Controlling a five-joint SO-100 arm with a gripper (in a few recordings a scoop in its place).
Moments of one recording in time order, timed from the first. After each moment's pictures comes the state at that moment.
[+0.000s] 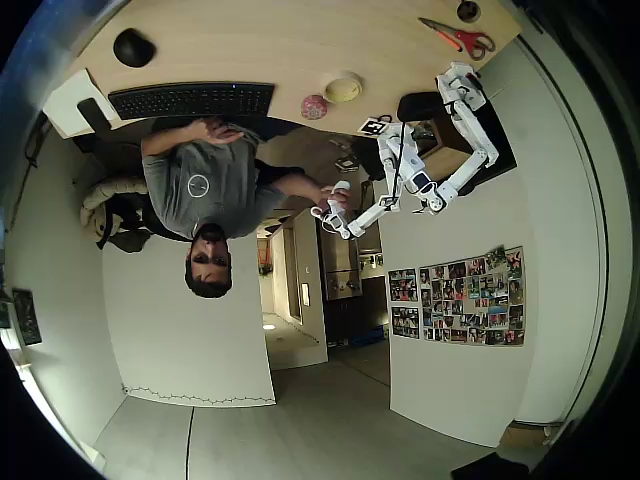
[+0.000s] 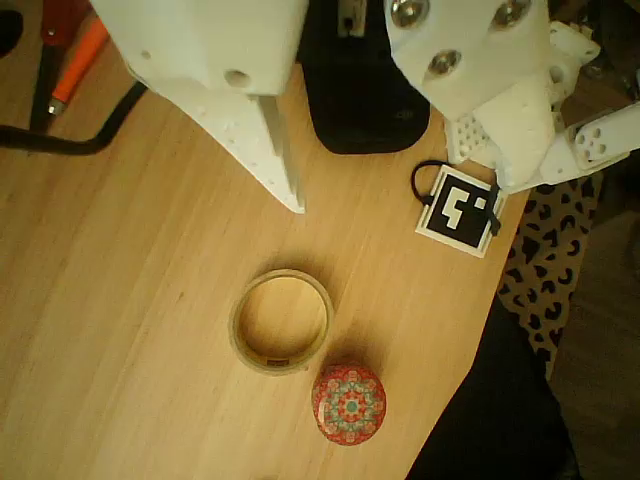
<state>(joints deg) -45.6 110.1 81.2 92.8 -68.6</state>
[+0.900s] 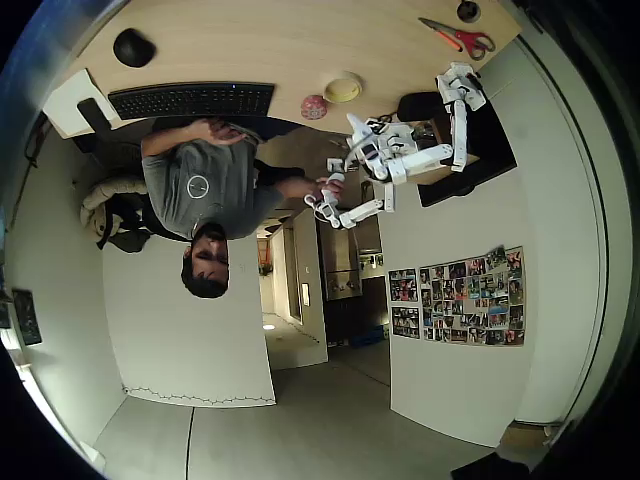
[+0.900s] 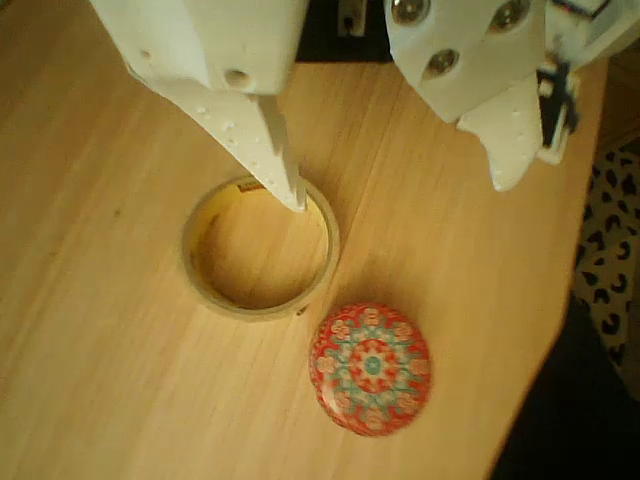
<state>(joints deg) -42.7 73.3 71.9 72.8 -69.6</state>
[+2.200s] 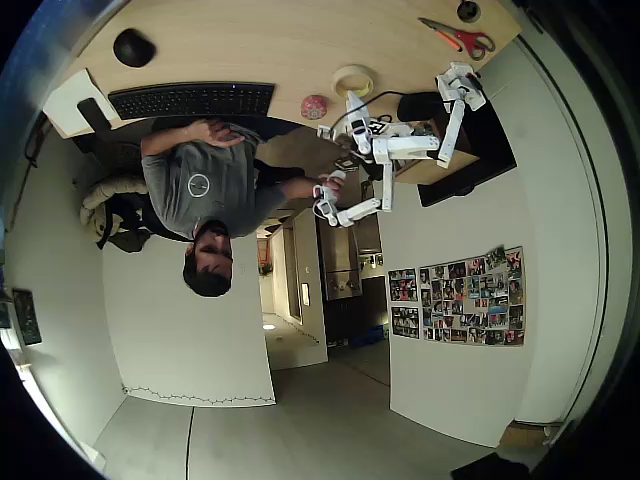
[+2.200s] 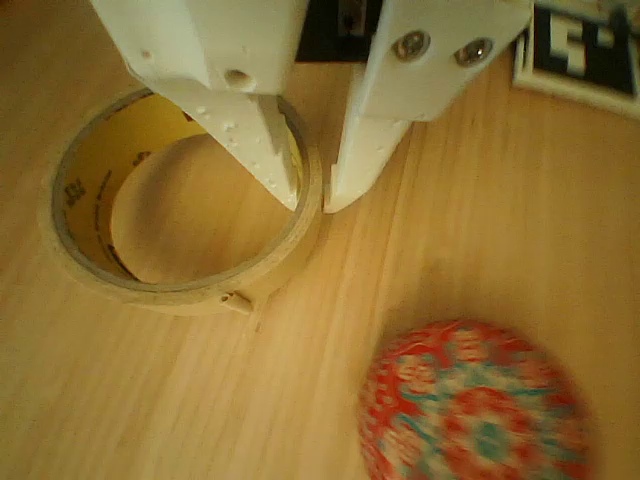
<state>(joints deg) -42.1 63.3 71.8 73.1 -67.9</state>
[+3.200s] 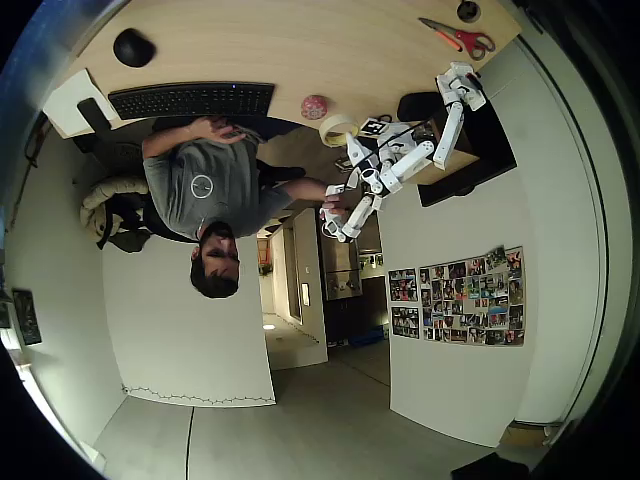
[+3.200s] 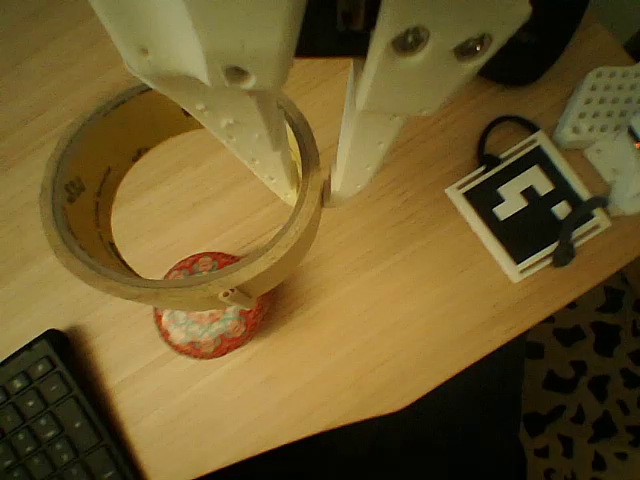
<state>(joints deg) -52.9 55.1 32.7 91.2 -101.2</state>
